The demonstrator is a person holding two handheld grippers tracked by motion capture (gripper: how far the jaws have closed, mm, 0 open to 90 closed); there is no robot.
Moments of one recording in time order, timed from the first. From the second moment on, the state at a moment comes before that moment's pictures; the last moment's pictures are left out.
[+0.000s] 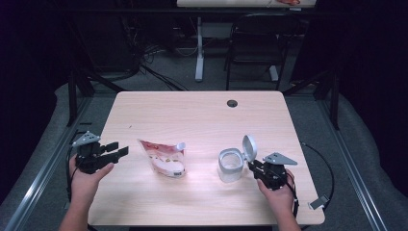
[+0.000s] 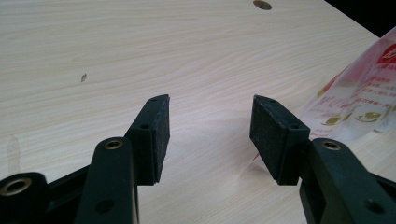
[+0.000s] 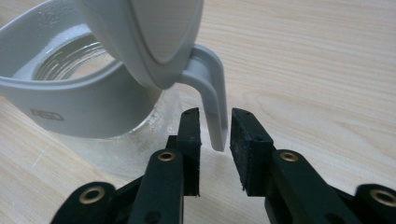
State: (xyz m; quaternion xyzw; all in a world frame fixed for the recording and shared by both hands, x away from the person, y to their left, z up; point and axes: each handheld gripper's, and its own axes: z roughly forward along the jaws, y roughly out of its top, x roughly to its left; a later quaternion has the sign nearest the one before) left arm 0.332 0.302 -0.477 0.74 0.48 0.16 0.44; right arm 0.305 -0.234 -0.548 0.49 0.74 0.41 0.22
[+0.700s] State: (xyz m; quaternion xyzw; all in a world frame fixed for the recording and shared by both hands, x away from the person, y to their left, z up) left arm 0.335 0.299 -0.483 0.75 0.48 0.15 0.43; right arm 0.337 -0.237 -0.552 0.51 0.72 0.43 0.18
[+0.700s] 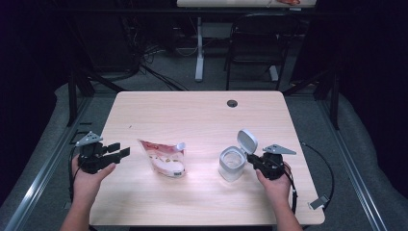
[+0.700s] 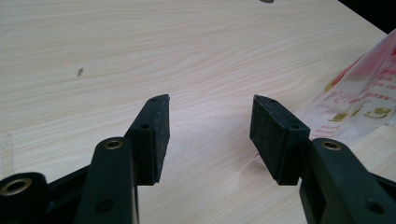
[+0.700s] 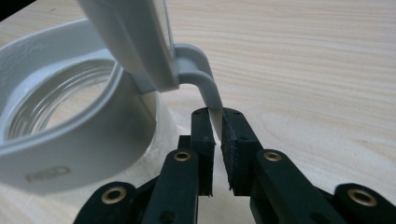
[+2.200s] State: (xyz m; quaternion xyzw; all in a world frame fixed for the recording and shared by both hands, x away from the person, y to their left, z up) left arm 0.325 0.258 -0.462 0.79 0.36 0.13 0.48; right arm 0.286 -0.230 -0.496 0.42 0.73 0.49 0.23
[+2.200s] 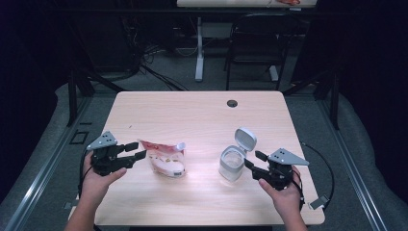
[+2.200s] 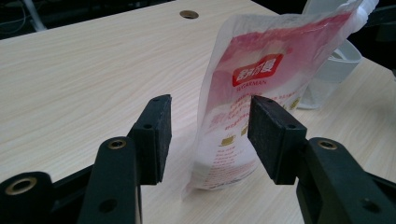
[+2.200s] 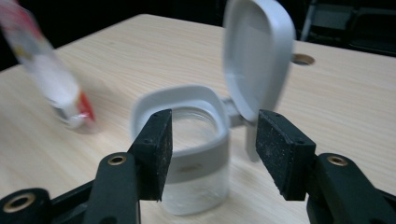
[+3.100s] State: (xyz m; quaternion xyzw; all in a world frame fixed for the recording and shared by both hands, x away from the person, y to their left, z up) left arm 0.334 0.255 -0.466 0.79 0.36 0.10 0.49; right arm 0.312 -0.098 -0.465 0.28 0.81 0.49 0.15
